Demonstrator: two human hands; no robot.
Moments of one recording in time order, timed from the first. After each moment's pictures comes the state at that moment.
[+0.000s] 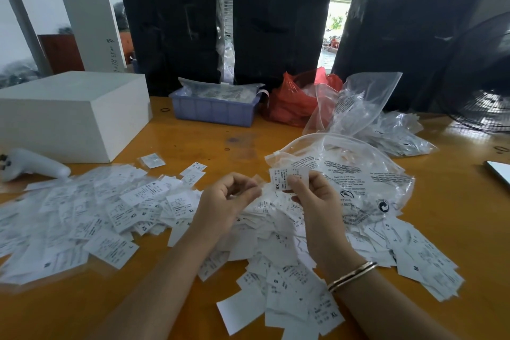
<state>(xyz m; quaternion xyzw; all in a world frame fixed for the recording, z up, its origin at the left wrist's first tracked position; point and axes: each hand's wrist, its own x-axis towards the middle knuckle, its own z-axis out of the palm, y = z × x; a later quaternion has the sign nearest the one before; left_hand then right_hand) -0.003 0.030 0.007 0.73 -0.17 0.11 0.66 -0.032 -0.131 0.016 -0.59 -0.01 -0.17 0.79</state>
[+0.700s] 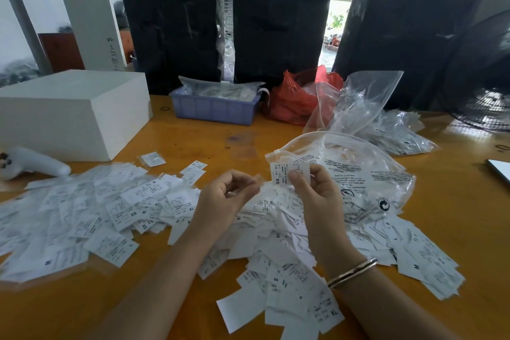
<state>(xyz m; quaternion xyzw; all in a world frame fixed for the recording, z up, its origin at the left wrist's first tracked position) -0.005 0.030 0.010 0.72 -0.16 0.11 0.67 -0.034 -0.130 0.020 -0.61 -0.04 -0.21 0.76</state>
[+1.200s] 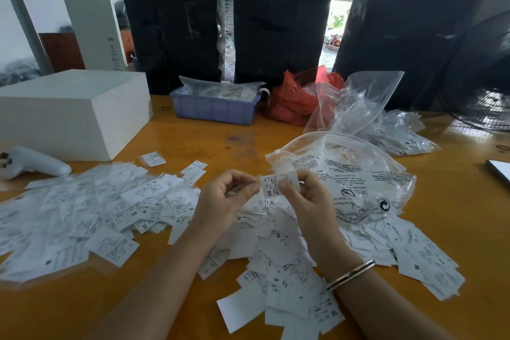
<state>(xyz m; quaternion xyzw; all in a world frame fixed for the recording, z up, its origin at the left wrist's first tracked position) -0.002 0.031 0.007 0.72 -0.17 0.12 0.67 -0.033 -0.127 0.014 -0.68 -0.06 -0.17 0.71</state>
